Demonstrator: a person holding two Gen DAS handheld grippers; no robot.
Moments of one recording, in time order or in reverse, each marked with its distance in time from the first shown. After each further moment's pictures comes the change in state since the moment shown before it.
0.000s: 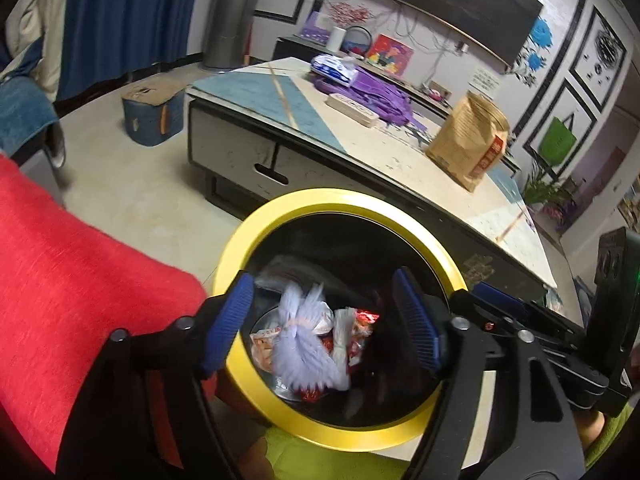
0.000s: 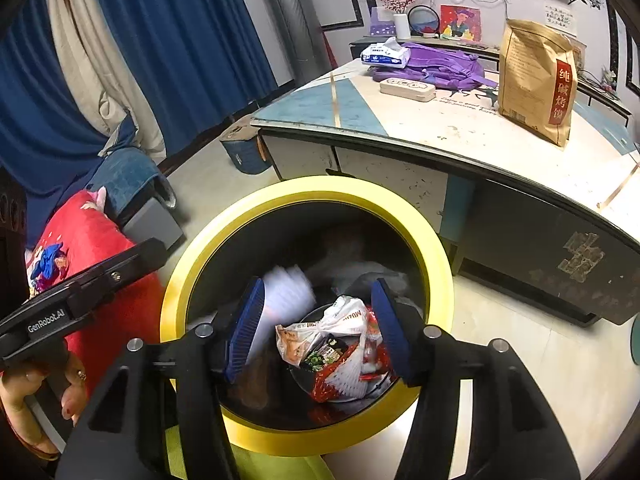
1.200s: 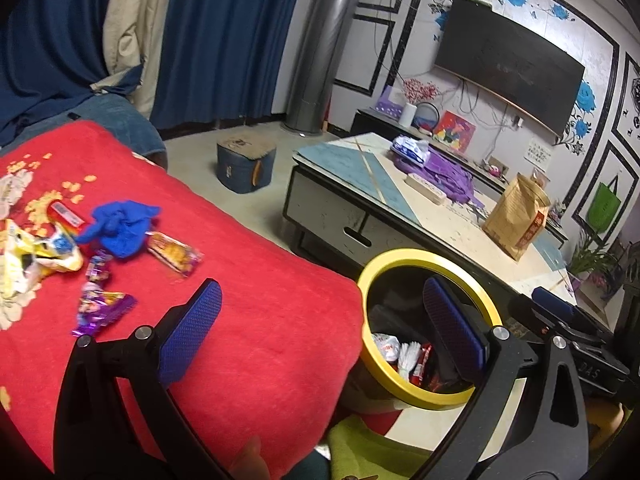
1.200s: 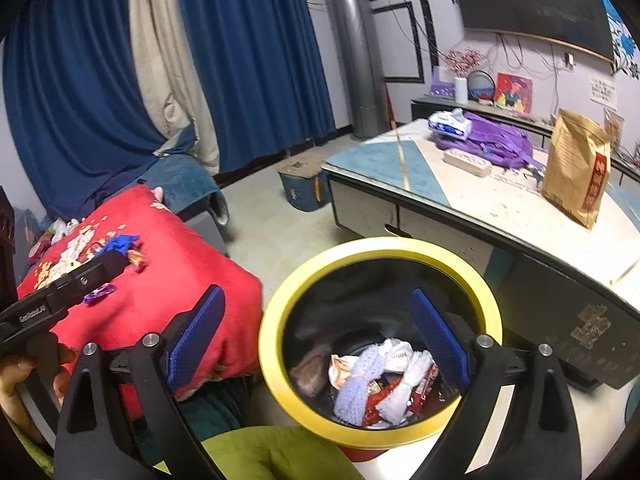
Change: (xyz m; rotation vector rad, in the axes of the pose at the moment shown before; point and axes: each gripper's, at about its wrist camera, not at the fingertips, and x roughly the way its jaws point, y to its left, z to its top) left arm -0.148 0.047 -0.029 -0.106 -0.271 0.244; right arm -0.067 0.093 -0.004 -0.202 -0.175 0.116
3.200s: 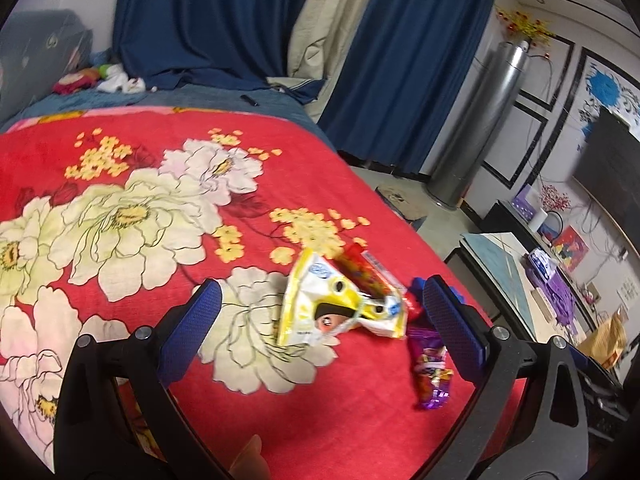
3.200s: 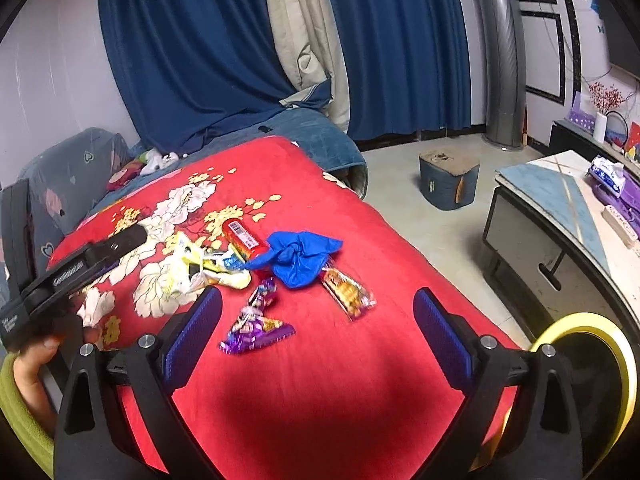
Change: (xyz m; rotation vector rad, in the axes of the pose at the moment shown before) left arm -0.092 0.230 0.007 -0.404 -0.153 0.383; right arm 0.102 0.236 0.039 -0.259 0.130 0.354
